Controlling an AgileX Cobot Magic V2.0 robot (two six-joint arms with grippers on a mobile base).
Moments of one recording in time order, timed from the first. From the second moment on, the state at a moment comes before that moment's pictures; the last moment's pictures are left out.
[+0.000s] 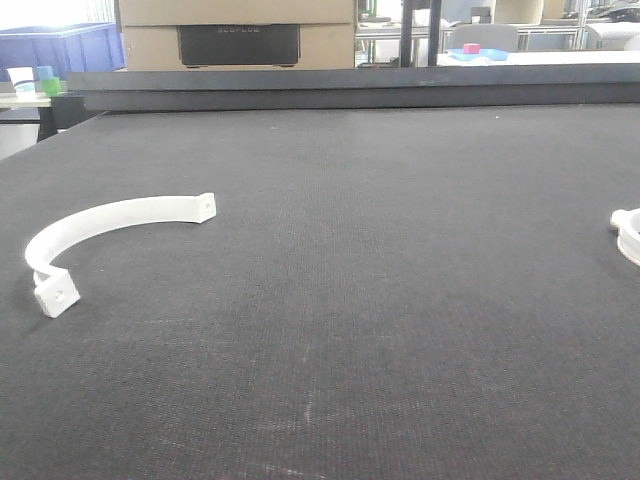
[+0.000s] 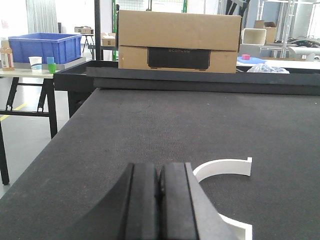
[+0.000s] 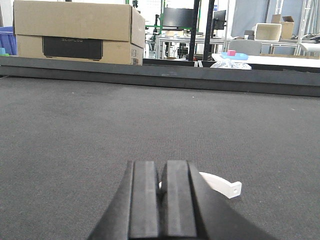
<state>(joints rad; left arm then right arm) -0.04 0.01 0.00 0.01 0.02 -0.02 -0.01 0.00 0.00 -0.06 0.05 0.06</state>
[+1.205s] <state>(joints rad) -0.04 0.01 0.00 0.00 -0.03 -0.02 -0.01 0.00 0.00 -0.06 -0.01 0.07</state>
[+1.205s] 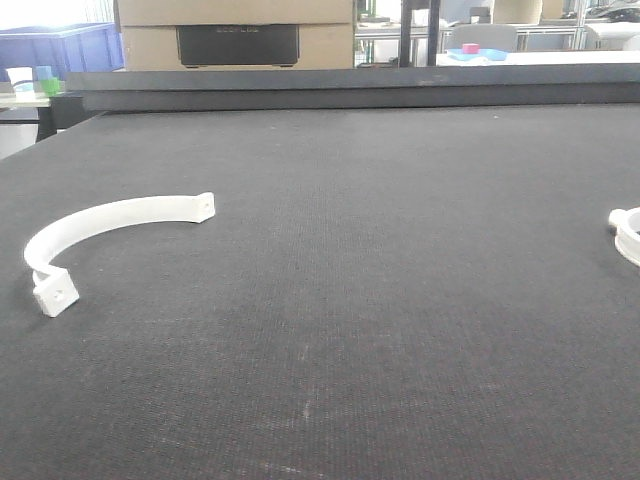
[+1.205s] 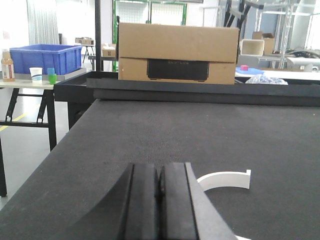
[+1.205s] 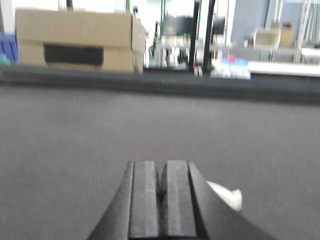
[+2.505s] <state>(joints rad) -0.04 0.76 -1.17 -0.08 0.77 -0.02 -0.01 0.65 -0.91 -0.09 0.64 0.19</state>
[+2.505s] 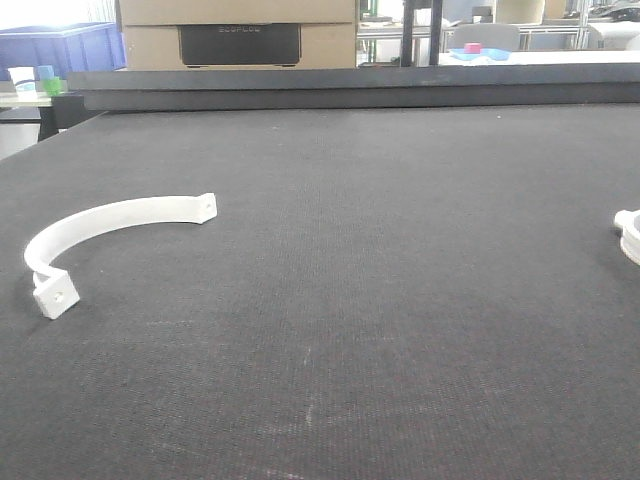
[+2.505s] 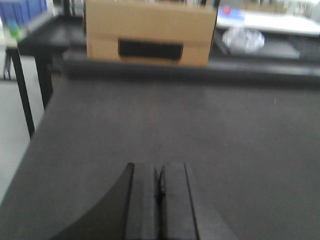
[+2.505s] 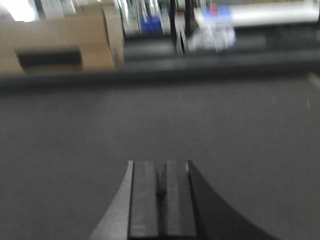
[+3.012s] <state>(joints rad) -0.04 1.11 -1.17 -0.08 0.76 -0.02 -0.01 1.03 -0.91 -0.09 0.68 0.19</state>
